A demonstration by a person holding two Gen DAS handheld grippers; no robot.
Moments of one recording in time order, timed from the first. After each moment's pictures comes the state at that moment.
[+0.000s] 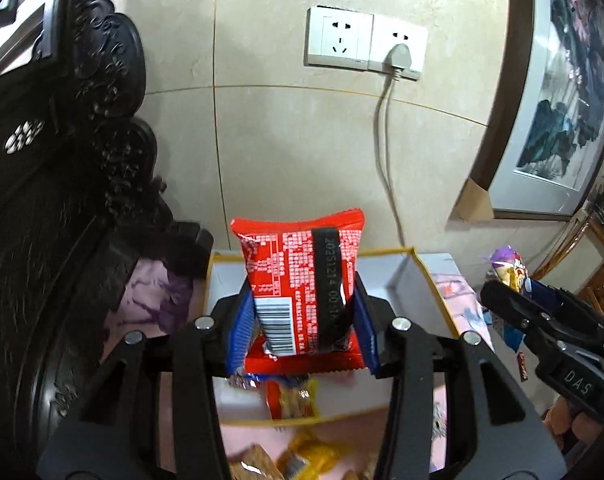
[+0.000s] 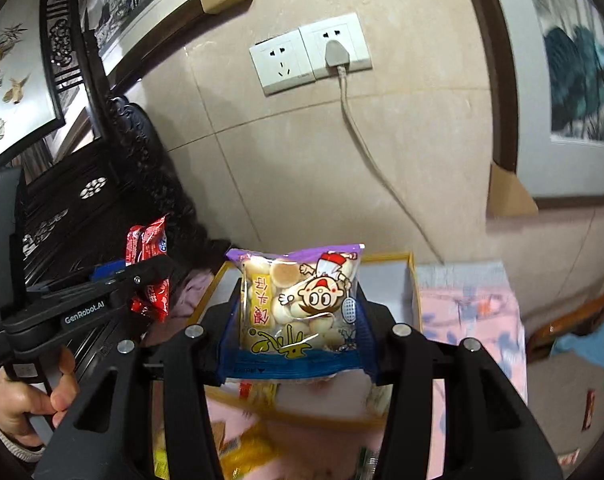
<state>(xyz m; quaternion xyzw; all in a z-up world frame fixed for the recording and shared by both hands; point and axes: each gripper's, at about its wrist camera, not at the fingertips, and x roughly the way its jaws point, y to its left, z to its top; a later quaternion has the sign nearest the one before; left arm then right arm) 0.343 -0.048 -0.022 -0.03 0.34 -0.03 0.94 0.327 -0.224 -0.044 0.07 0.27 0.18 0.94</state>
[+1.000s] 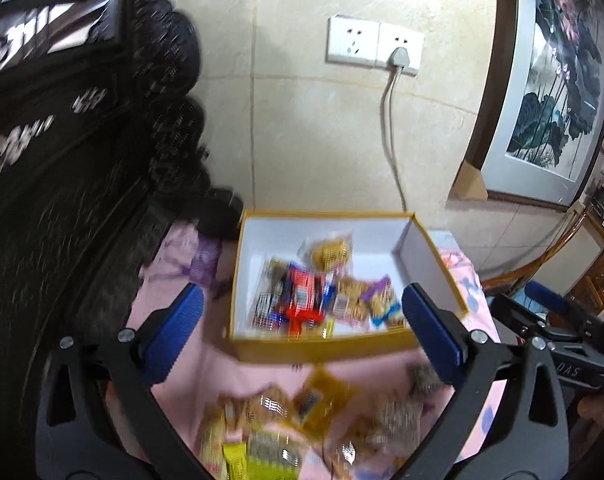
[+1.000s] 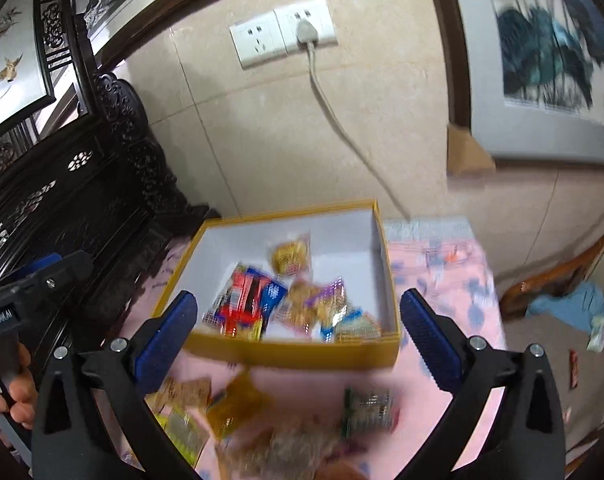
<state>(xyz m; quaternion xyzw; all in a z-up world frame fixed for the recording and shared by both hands) 0.225 -0.020 -0.031 -0.04 0.34 -0.01 0.94 0.234 -0.250 -0.088 0.09 0.33 0.15 0.93</state>
